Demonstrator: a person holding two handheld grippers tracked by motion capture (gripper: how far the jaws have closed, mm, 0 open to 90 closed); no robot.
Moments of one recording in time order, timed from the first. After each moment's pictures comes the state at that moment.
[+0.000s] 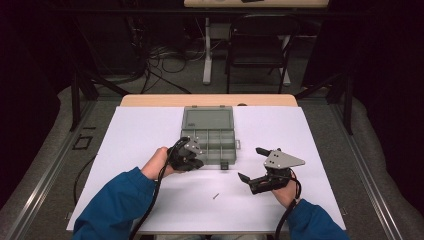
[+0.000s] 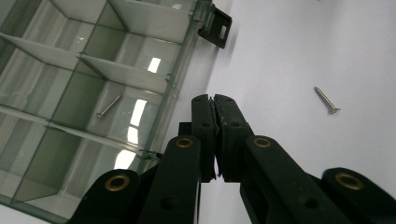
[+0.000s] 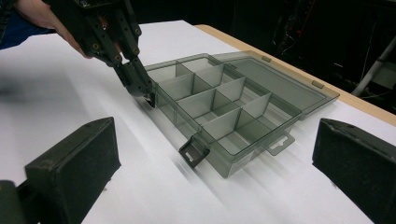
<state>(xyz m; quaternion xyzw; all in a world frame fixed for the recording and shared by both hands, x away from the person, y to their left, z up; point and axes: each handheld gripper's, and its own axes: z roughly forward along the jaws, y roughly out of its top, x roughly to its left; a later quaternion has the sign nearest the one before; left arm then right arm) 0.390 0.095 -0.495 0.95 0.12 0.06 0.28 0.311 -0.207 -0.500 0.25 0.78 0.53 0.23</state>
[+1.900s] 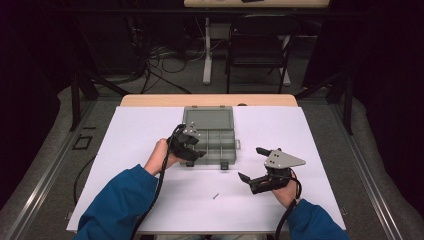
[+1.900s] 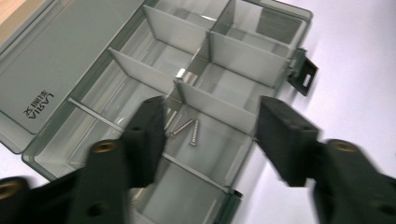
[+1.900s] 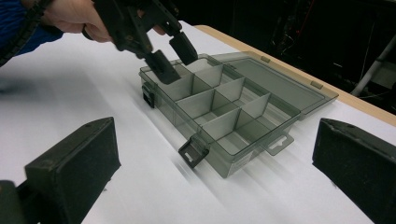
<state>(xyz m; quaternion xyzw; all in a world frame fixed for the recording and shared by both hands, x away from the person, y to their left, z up) 0.417 0.096 -0.494 0.92 0.21 0.11 0.31 0.311 -0.207 -0.500 0.25 0.78 0.52 0.23</state>
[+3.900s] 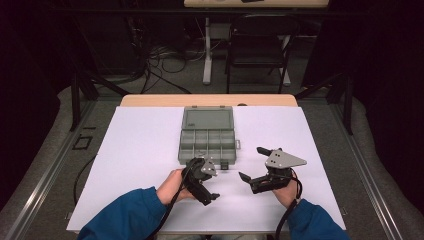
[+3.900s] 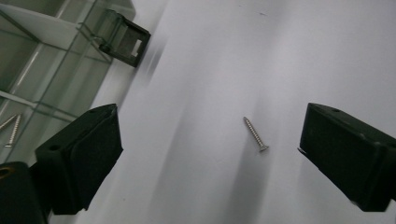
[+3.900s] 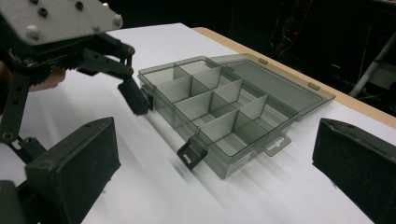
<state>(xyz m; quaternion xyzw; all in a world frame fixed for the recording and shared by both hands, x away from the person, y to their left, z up) 0.331 0.051 -0.522 0.95 0.13 0.06 0.28 0.310 -0.209 -0.499 0.26 0.78 0.53 0.23</state>
